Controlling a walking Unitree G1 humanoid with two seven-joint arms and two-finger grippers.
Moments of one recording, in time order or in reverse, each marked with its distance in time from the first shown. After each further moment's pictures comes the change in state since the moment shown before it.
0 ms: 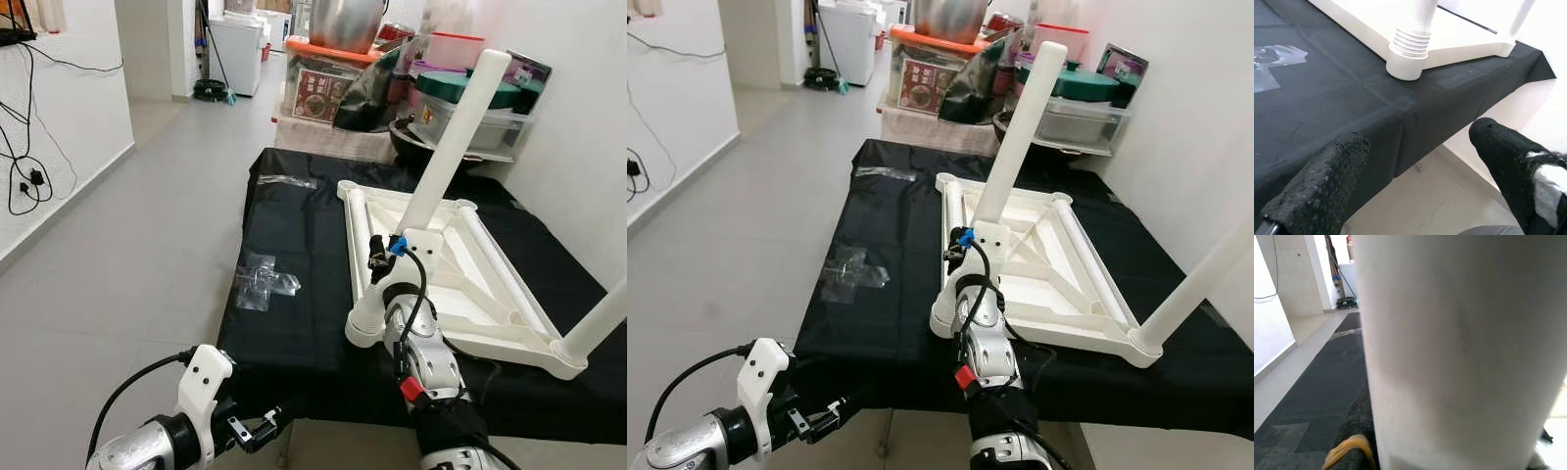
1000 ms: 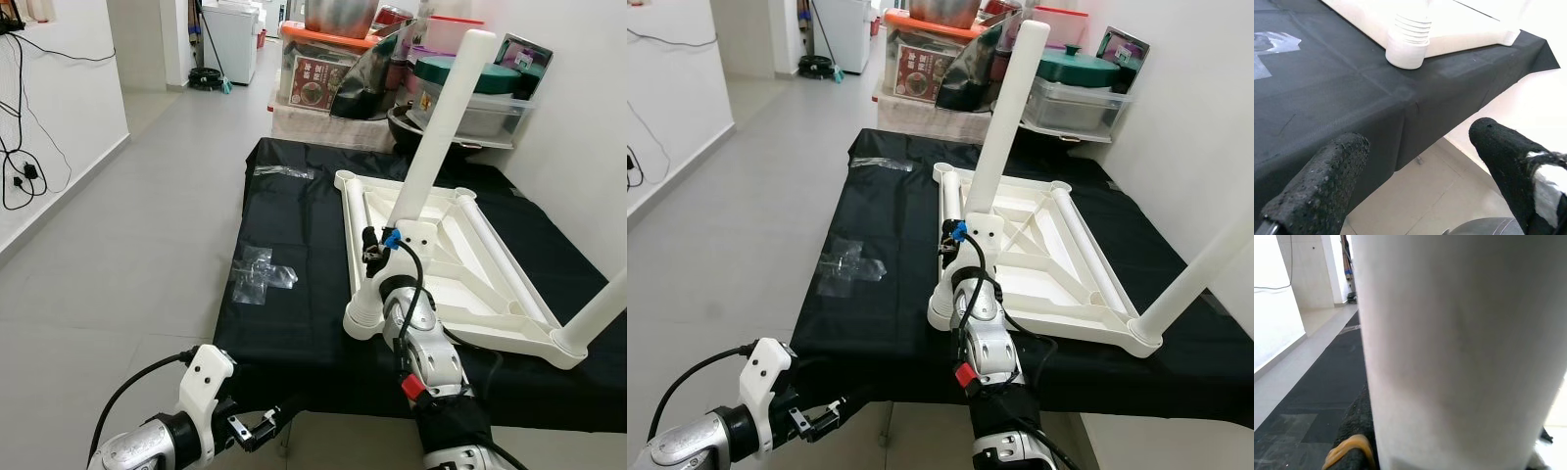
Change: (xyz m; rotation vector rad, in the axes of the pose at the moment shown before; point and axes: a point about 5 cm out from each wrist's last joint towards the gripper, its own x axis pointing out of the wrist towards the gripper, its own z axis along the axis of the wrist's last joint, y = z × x) left arm 0.003 0.004 -0.003 0.014 0.010 0.000; right arm 0.000 0.009 0.014 -0.040 -0.039 0.076
